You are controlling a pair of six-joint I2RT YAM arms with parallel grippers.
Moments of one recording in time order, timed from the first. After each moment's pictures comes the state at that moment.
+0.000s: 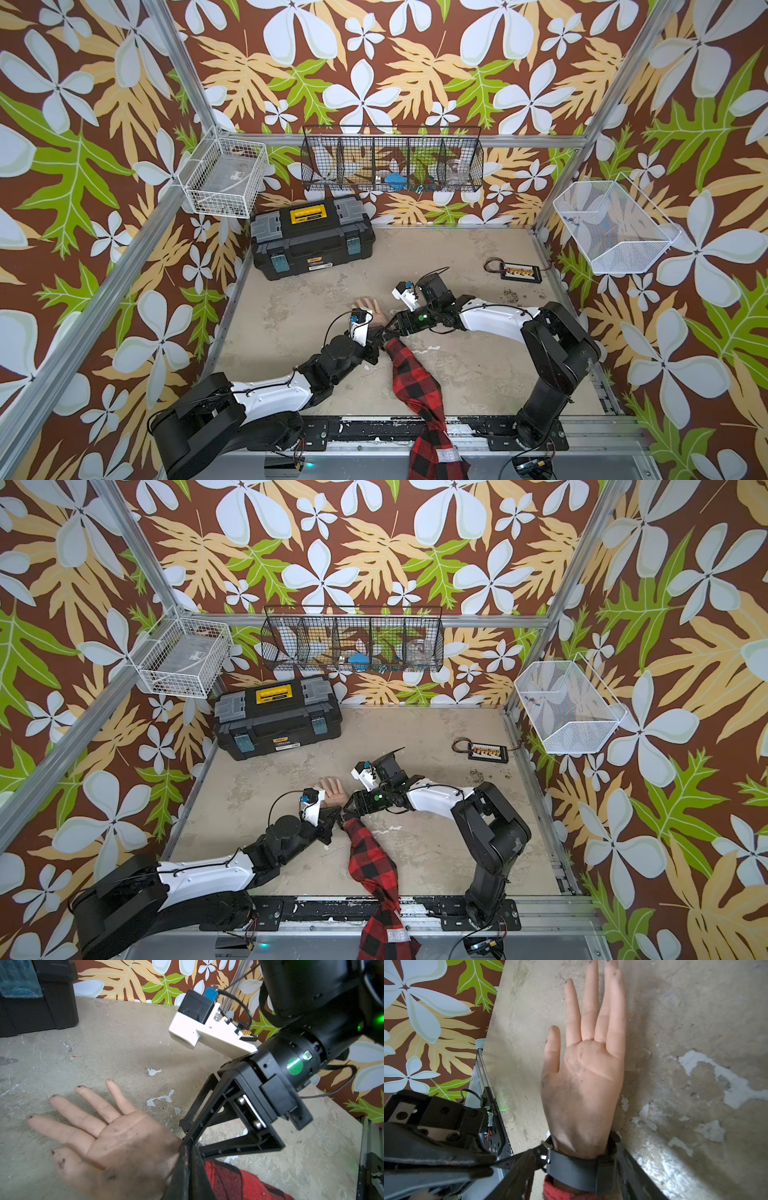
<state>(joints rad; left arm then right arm) -0.85 1.16 0.19 0.69 -0.18 -0.39 0.65 1.77 0.99 -0.12 -0.64 0.37</state>
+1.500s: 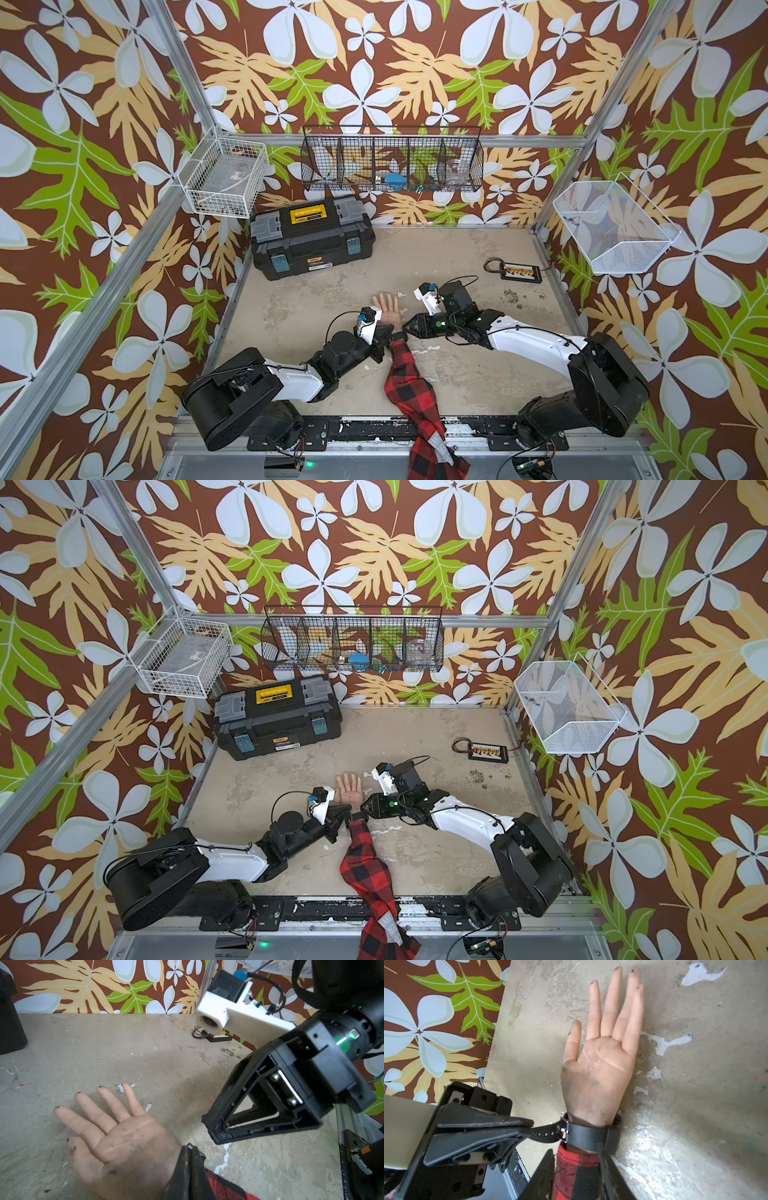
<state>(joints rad) -0.79 1.39 0.20 1.00 0.01 -0.28 0.64 1.50 0.79 -0.07 -0.52 0.55</state>
